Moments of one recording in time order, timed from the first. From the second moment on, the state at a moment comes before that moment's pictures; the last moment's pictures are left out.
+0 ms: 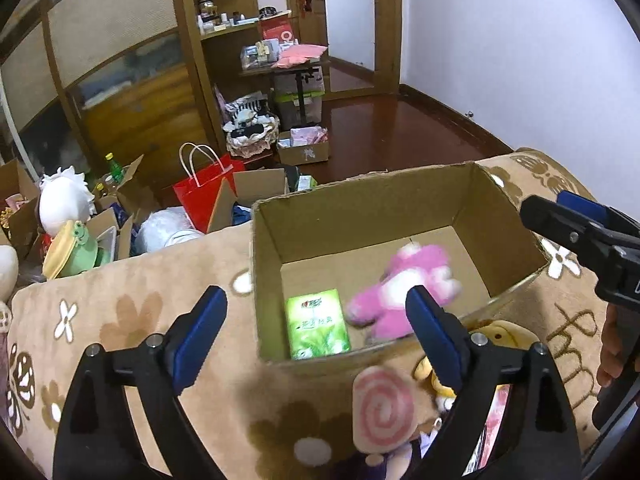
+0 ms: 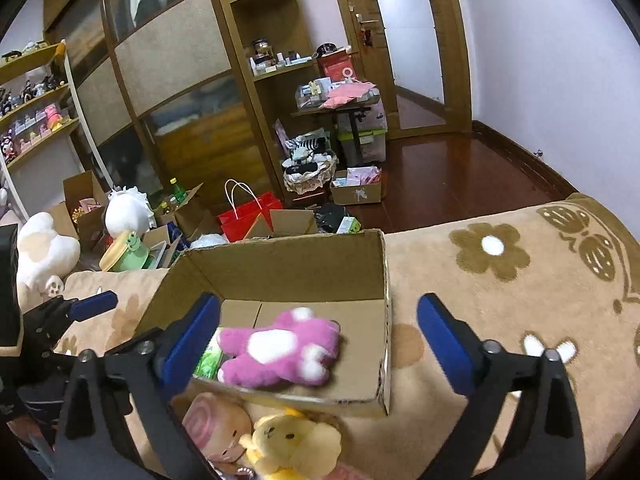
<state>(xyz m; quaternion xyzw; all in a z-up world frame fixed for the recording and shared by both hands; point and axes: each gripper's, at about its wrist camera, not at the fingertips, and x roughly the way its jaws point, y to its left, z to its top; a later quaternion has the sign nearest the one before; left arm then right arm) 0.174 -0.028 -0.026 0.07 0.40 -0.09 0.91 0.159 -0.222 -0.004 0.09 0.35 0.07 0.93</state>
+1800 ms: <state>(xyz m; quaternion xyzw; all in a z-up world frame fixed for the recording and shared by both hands) 0.081 -0.002 -0.053 0.01 0.50 -0.14 0.85 0.035 -0.193 -0.048 0.07 0.45 0.05 0.89</state>
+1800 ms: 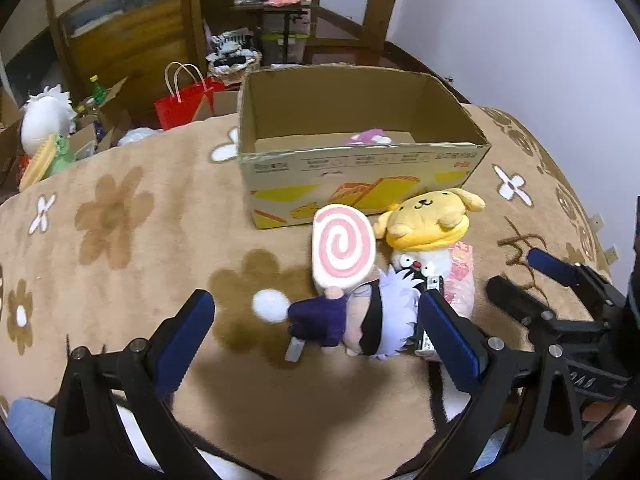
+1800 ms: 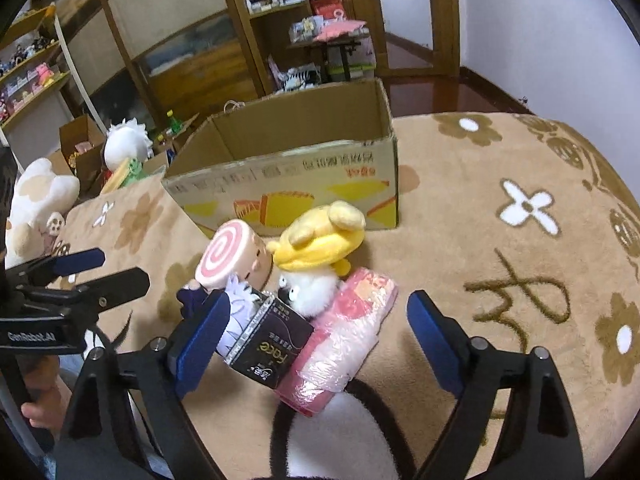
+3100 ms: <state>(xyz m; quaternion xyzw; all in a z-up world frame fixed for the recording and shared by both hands) 0.113 -0.057 -0.135 0.03 0.60 -0.18 0.78 0.058 -0.153 -0.114 0.03 0.55 0.09 0.83</state>
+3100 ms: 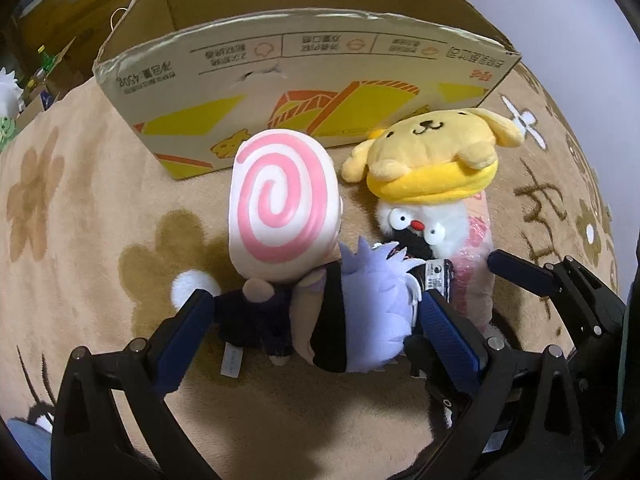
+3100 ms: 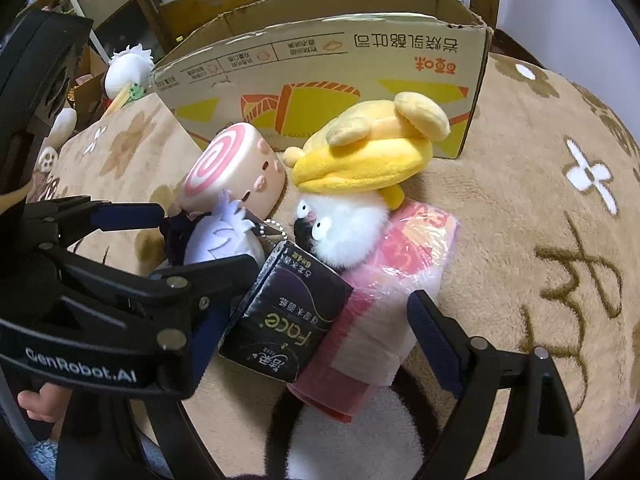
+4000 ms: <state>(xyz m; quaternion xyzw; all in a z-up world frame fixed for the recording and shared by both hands) 0.107 -0.044 -0.129 0.02 0.60 -0.20 0.78 0.048 -0.163 -0.110 0.04 0.56 0.10 0.82</state>
